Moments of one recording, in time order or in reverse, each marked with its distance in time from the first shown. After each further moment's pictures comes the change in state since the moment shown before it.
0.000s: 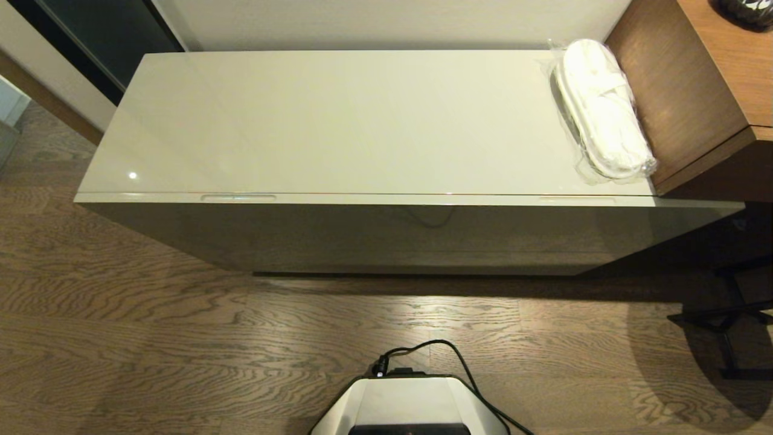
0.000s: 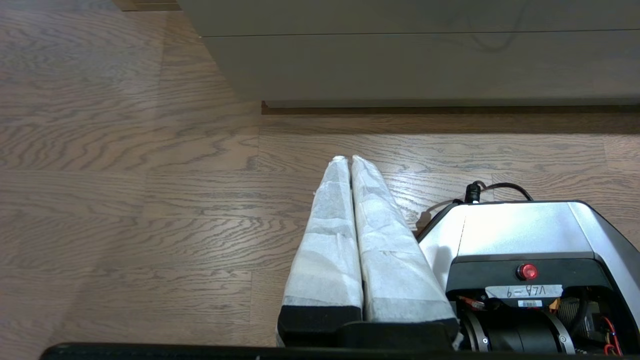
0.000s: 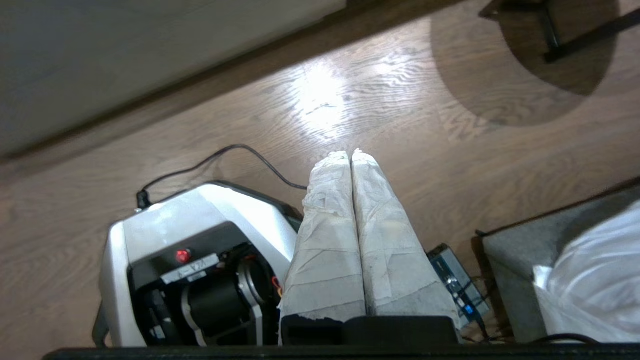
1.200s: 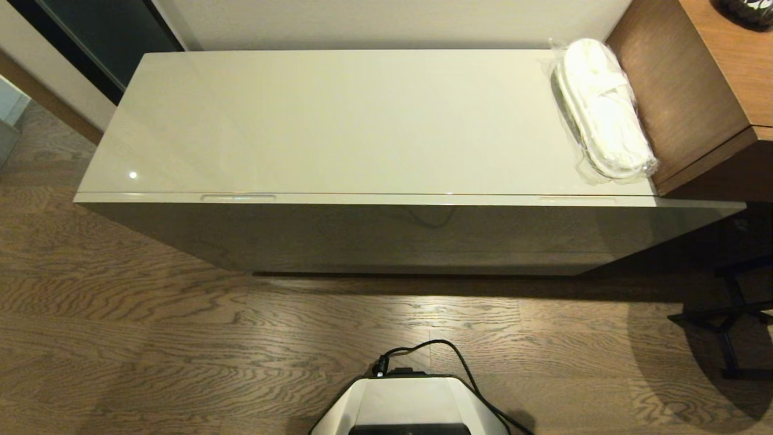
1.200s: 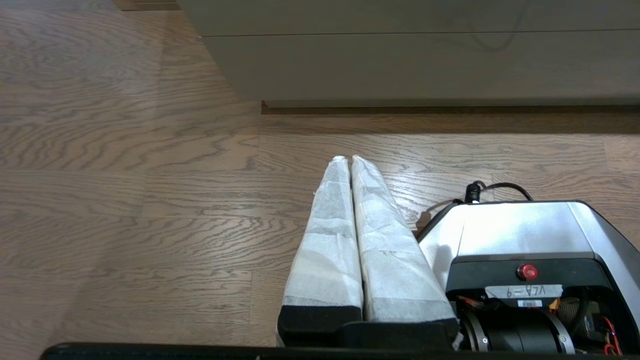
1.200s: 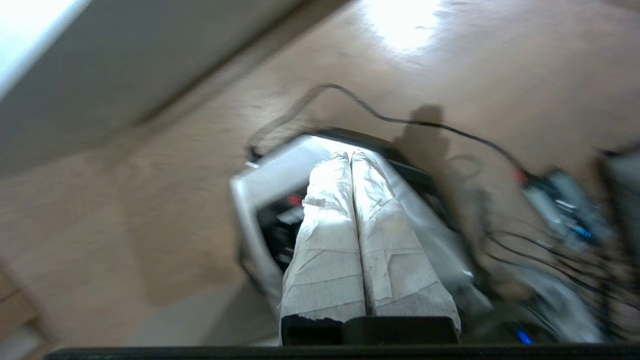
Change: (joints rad) left arm 0.000 0.000 0.000 0.000 0.000 0.000; right arm 0.267 0.357 -0.315 0.151 0.019 0.387
